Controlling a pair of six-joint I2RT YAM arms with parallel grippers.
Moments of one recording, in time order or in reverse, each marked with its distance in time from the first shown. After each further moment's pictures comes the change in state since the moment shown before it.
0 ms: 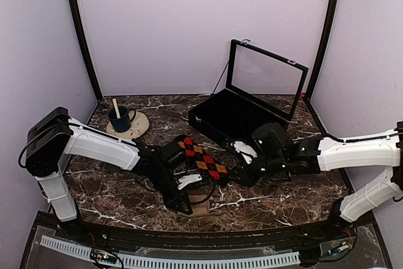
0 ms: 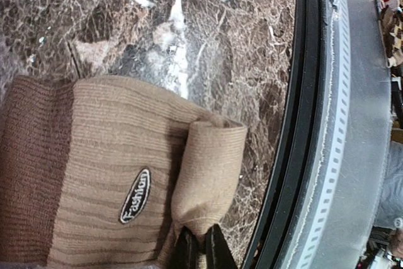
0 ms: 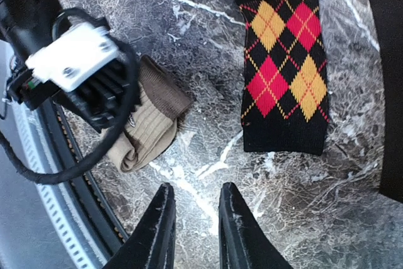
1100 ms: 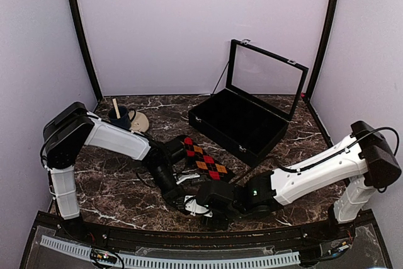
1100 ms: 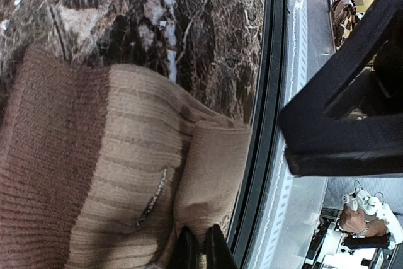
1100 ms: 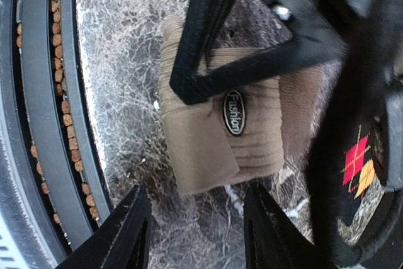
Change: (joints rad) left arm 0.118 0.171 0.129 -0.220 0.286 0.165; right arm 0.497 0.362 0.245 -0.102 0.452 -0.365
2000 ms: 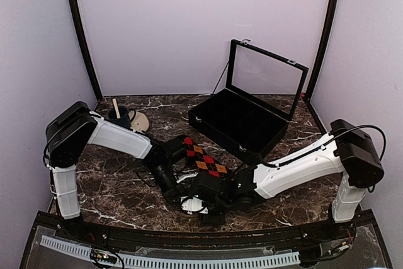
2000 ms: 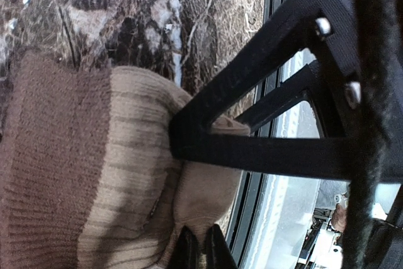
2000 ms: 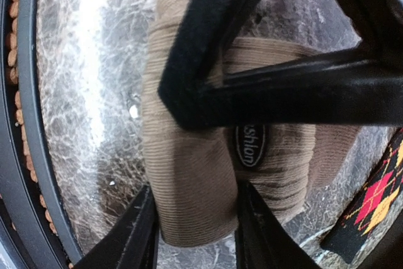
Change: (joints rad) left arm 0.014 0.028 0.024 -0.028 0.030 0.012; right arm -0.095 0.145 0.084 -0.041 -0.123 -0.156
